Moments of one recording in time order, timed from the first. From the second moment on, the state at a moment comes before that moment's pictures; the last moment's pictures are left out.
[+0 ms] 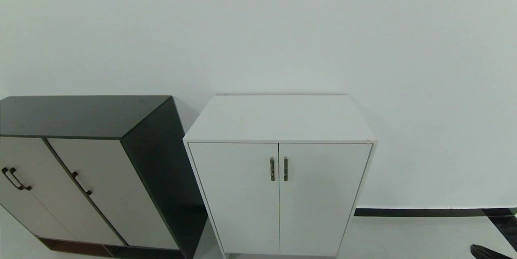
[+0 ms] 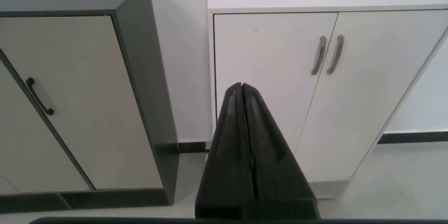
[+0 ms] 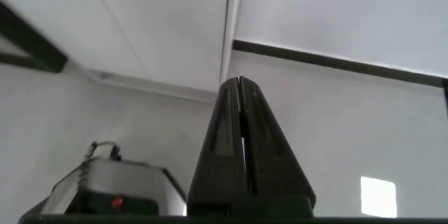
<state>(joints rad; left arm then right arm) 0.00 0.00 0.00 0.00 -0.04 0.00 0.46 0.86 -0.01 -0.43 -0.27 0.07</state>
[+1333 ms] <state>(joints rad) 0.00 0.00 0.00 0.00 -0.04 0.00 0.15 0.21 0.00 0.00 -0.04 -0.03</state>
